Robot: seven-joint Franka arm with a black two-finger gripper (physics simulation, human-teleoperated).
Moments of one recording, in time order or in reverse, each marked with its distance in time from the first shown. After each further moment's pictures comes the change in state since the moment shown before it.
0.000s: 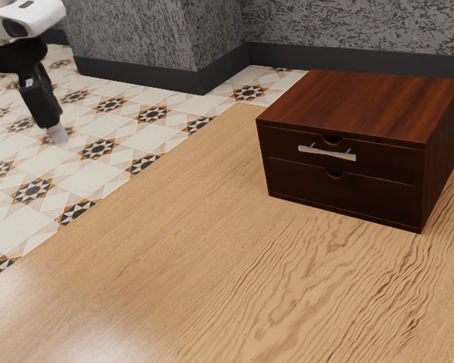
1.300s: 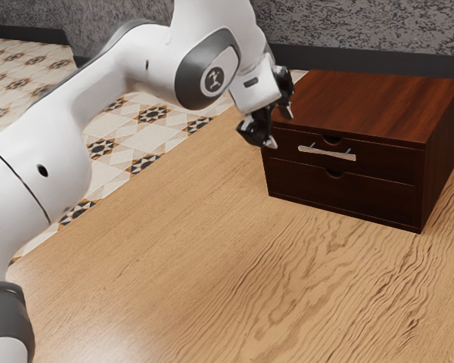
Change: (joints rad) arm -0.149 0.529 -0.122 0.222 0.030 0.625 0.695
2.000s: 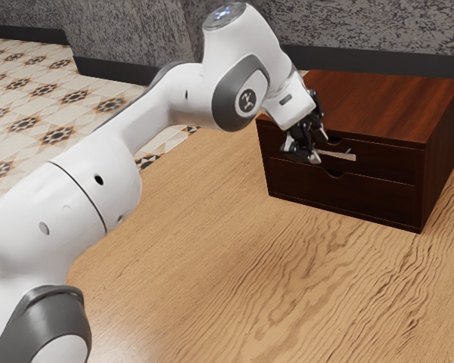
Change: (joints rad) arm 0.016 0.216 -0.001 0.168 -0.219 0.069 -0.109
